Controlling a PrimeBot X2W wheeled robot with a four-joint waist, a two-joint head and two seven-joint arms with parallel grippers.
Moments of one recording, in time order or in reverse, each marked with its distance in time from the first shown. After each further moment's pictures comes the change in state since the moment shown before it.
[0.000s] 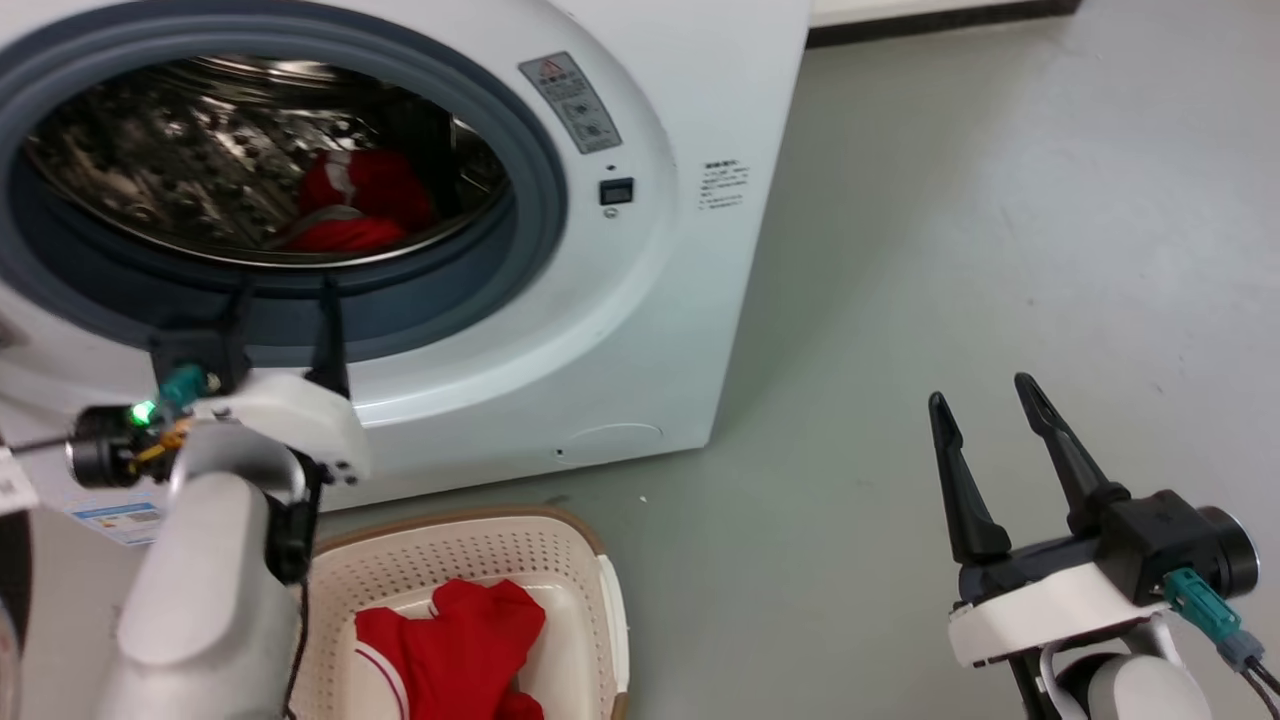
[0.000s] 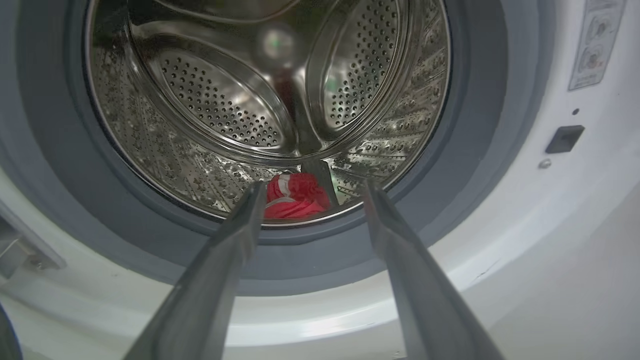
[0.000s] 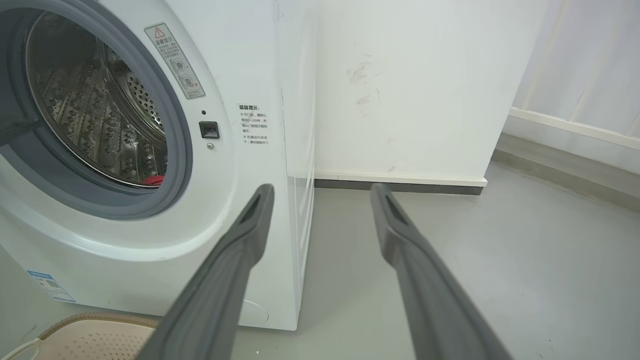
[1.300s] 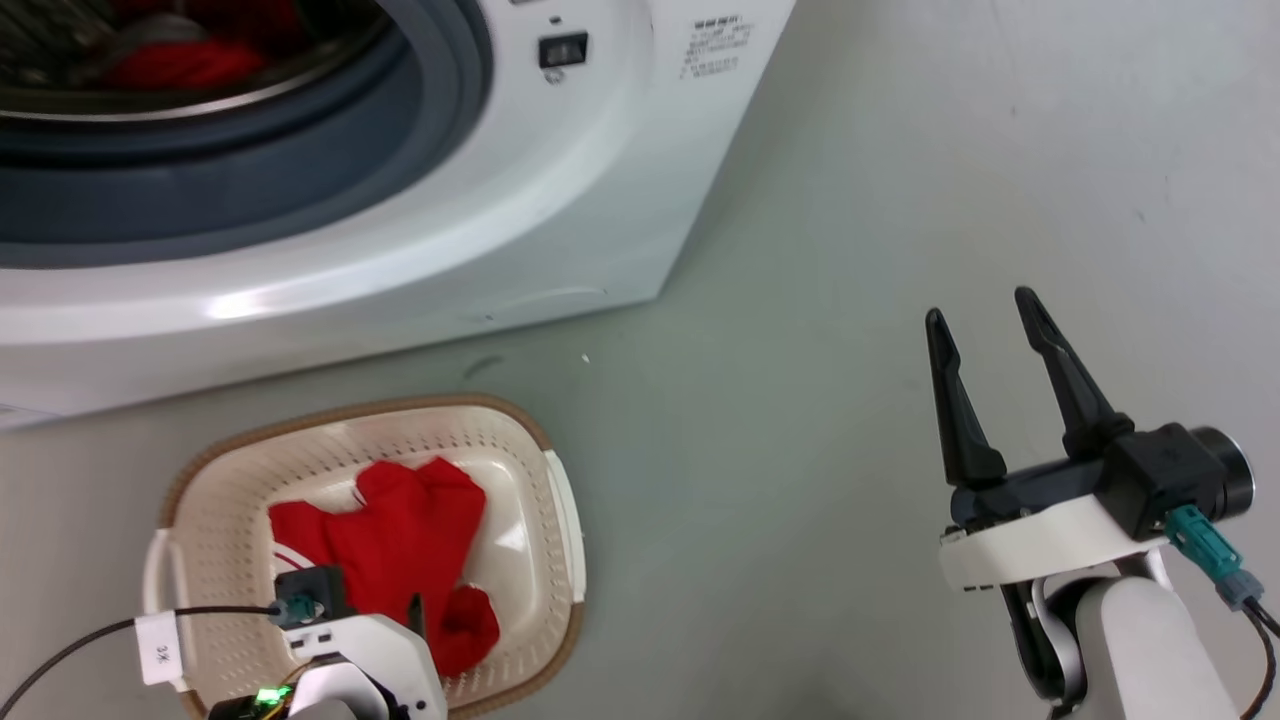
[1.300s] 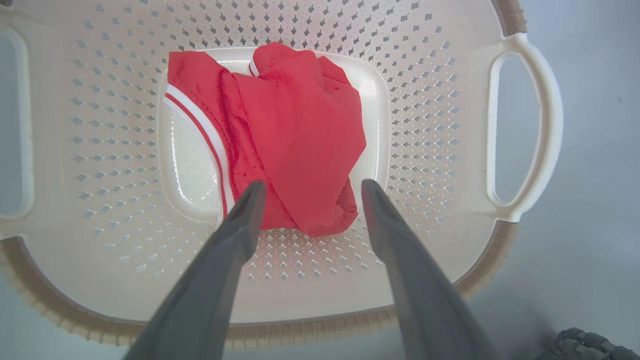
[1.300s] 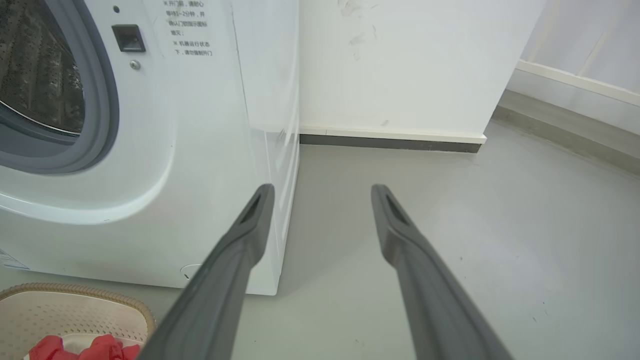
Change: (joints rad) left arm -0.001 -0.098 -0.118 0.760 -0.241 -0.042 -0.072; right arm -0.165 0.000 0.016 0.093 0.012 0.000 -0.092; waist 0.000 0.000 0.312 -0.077
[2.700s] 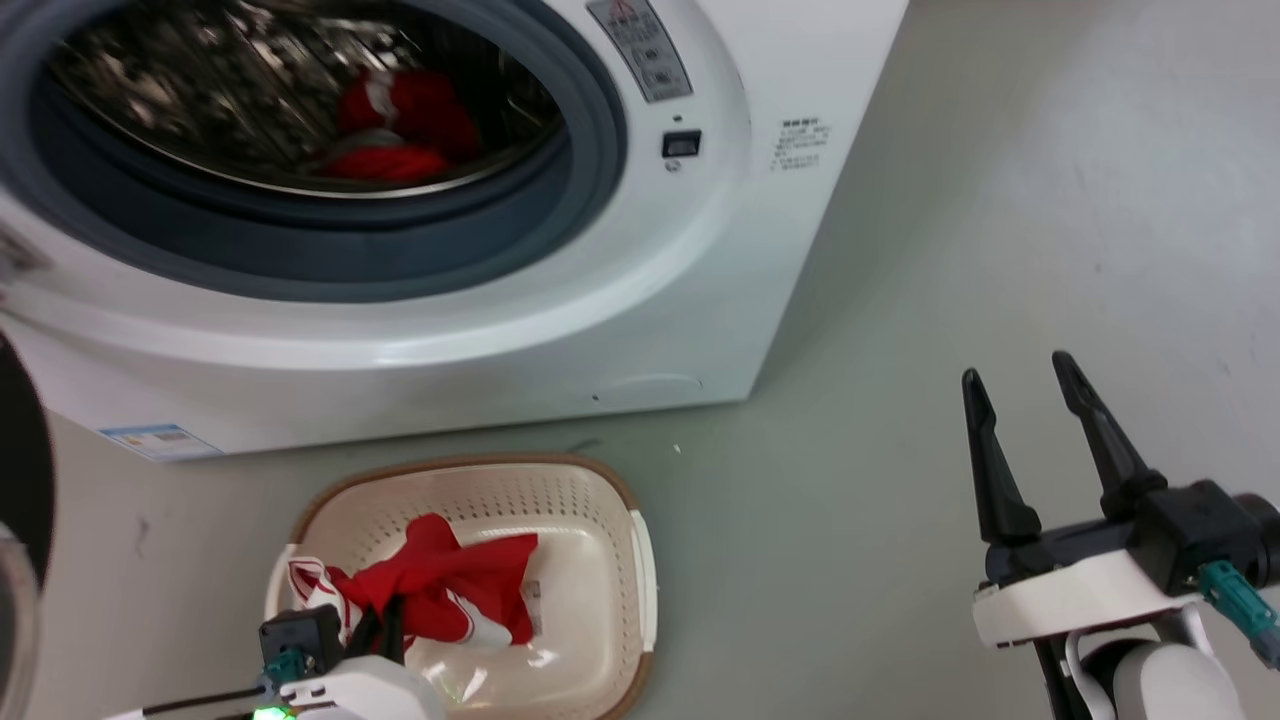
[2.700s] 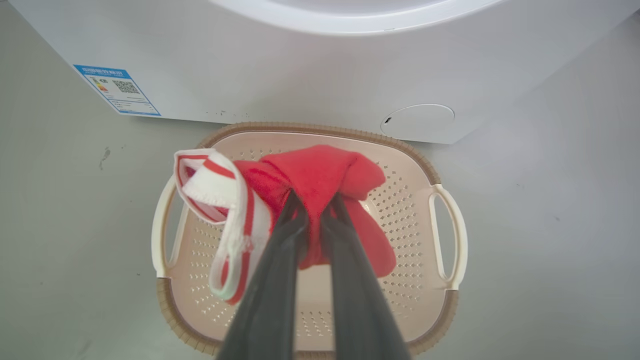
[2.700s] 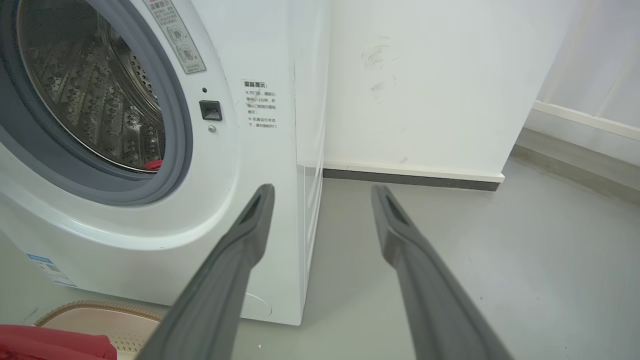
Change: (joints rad) left arm 0.384 0.023 0.017 -0.691 0.049 0.079 0.015; right arm 0.156 0.000 -0.058 -0.124 -0.033 0.000 0.087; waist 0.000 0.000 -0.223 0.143
